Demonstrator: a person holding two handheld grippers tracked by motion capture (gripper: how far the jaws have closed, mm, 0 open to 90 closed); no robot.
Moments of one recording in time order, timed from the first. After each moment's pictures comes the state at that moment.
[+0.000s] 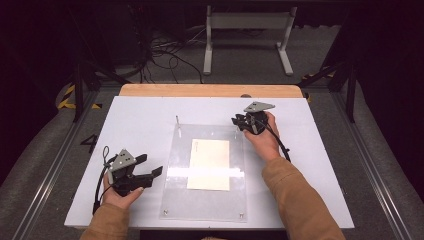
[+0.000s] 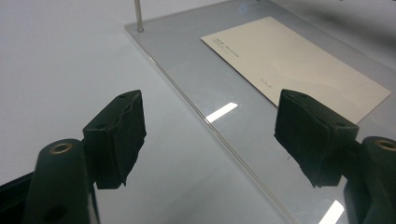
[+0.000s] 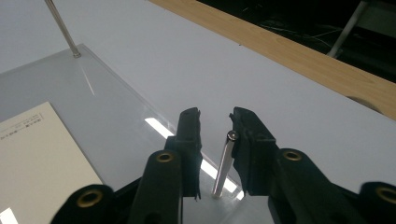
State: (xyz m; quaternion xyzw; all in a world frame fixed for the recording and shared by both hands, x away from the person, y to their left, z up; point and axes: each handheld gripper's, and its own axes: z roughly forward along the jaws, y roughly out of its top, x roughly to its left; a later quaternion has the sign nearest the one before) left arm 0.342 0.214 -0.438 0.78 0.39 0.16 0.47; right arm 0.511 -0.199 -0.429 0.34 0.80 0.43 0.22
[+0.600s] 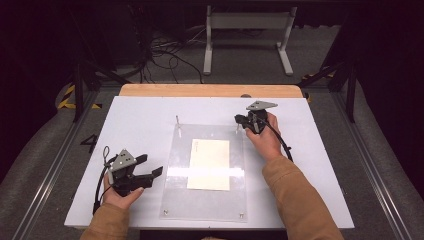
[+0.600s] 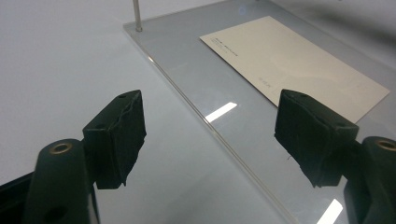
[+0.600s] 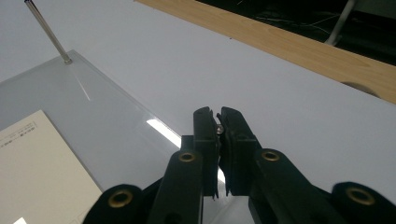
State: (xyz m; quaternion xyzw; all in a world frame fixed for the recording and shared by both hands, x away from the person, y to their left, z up) left arm 0.342 0.214 -0.438 0.78 0.38 0.16 0.47; right arm 0.514 -0.204 -0.430 0.37 0.79 0.43 0.21
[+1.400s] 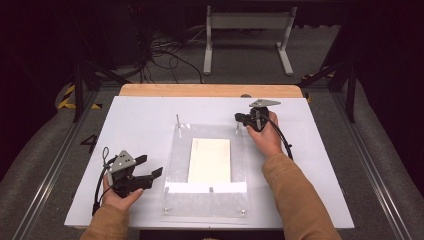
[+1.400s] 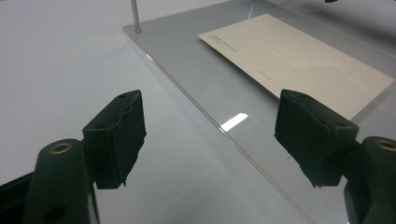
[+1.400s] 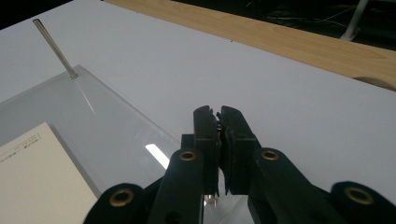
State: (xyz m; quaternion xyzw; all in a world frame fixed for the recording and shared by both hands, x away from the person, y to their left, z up) left arm 0.338 0.214 -0.436 0.78 0.38 0.16 0.47; right arm 0.528 -0.213 -0.436 0.39 0.78 0.47 0.17
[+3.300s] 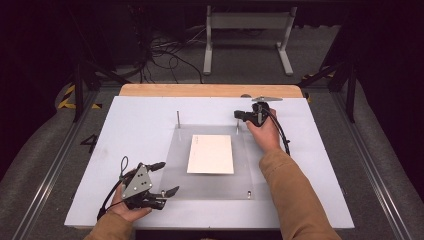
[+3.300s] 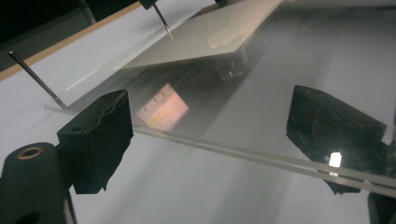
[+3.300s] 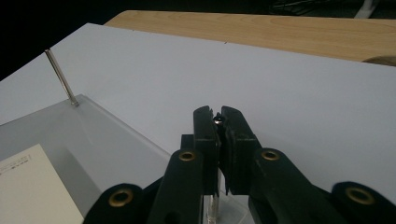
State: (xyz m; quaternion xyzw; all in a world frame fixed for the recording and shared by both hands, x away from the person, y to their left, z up) left arm 0.311 0.180 -0.441 0.81 0.19 0.20 0.51; right arm 0.548 -0.218 -0.442 0.44 0.74 0.49 0.11
